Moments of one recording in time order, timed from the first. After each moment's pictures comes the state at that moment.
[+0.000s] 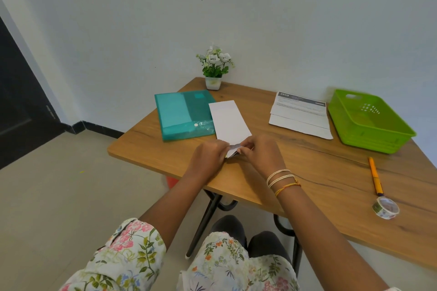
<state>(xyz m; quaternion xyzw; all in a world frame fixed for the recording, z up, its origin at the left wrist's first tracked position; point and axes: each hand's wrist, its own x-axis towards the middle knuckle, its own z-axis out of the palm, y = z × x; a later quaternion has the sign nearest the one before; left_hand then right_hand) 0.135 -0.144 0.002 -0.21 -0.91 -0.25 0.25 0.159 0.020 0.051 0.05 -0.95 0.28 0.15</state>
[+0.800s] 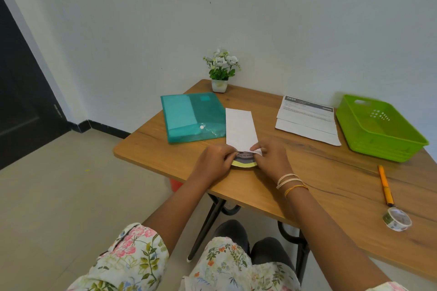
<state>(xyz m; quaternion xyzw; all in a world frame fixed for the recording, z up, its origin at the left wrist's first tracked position) 0.135 -0.145 0.002 -0.22 -0.90 -0.31 0.22 0.129 0.041 0.020 0.03 -0.92 0.37 0.12</state>
